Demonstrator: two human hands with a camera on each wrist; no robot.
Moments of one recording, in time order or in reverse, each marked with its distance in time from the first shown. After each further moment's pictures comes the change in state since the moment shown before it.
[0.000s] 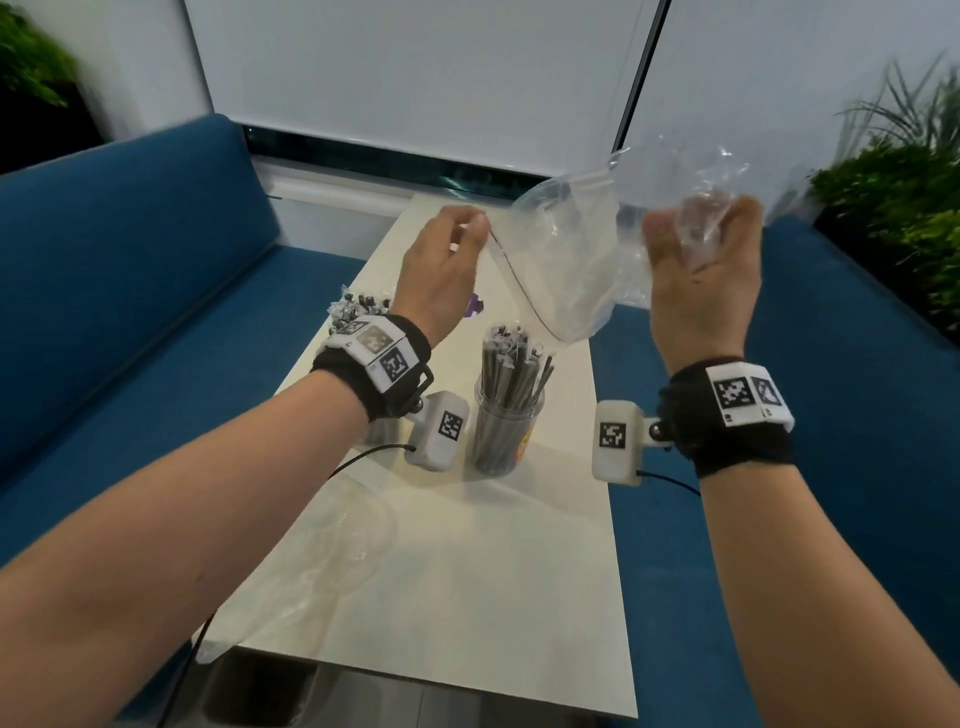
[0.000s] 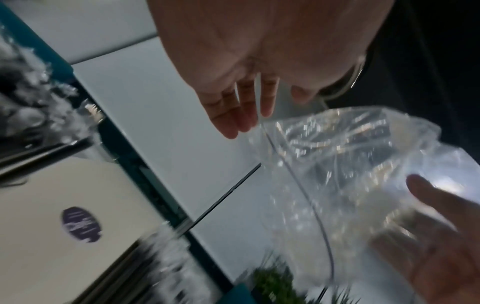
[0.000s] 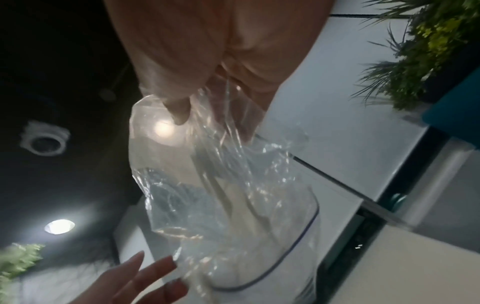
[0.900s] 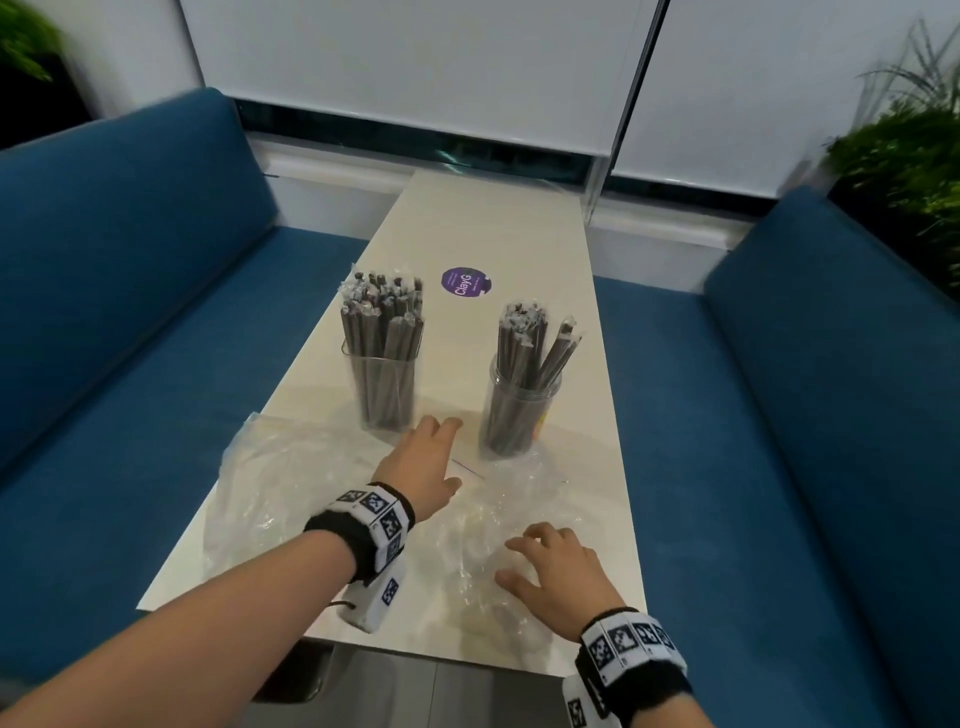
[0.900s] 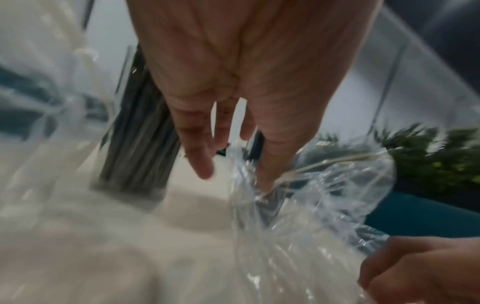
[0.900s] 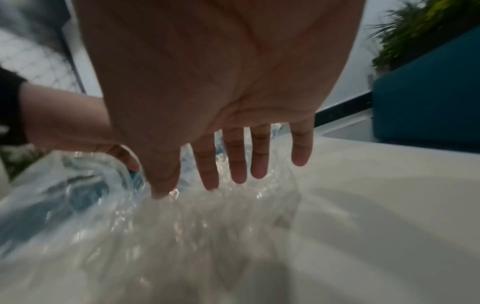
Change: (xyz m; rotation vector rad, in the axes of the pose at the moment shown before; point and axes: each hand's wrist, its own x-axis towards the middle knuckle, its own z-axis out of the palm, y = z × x) left_hand -0.145 -0.142 -0.005 0.764 -0.672 -0.213; right_hand -0.272 0.112 -0.010 -0.749 -1.317 0.265
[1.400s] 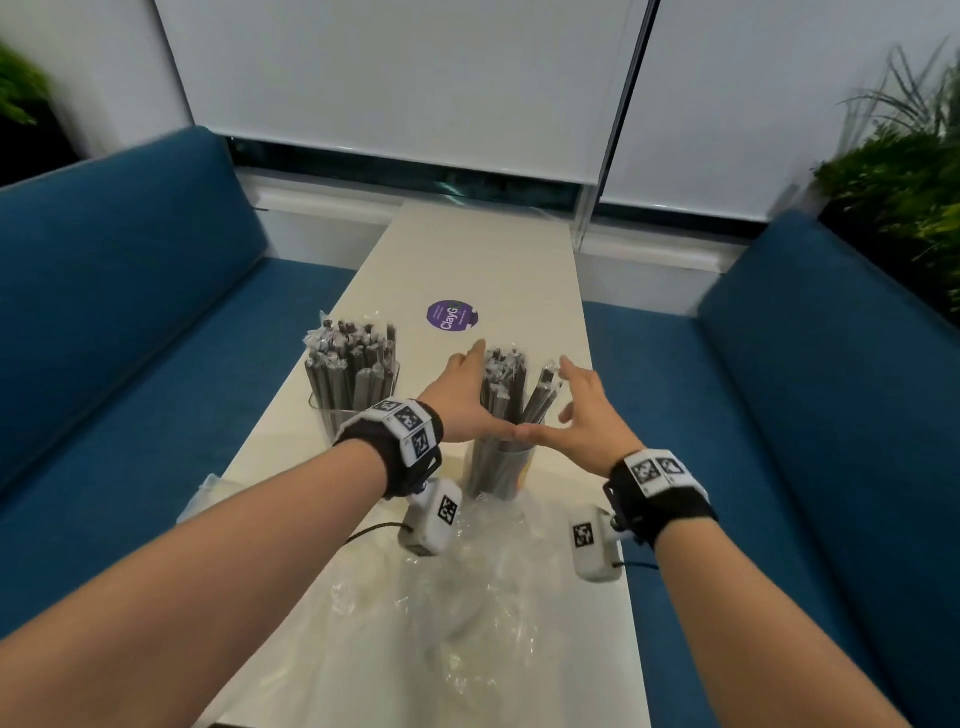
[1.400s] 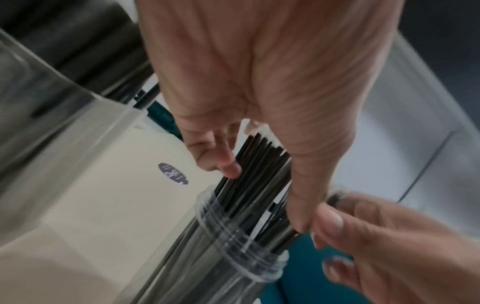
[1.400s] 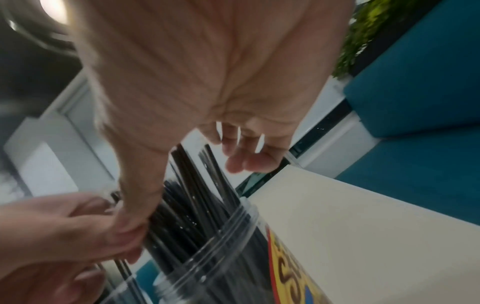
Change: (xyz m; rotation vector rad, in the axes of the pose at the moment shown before) left_hand 0.107 0.074 -0.085 -0.261 0.006 0.079; right_hand 0.098 0.020 -0.190 0.496 0.287 -0.021
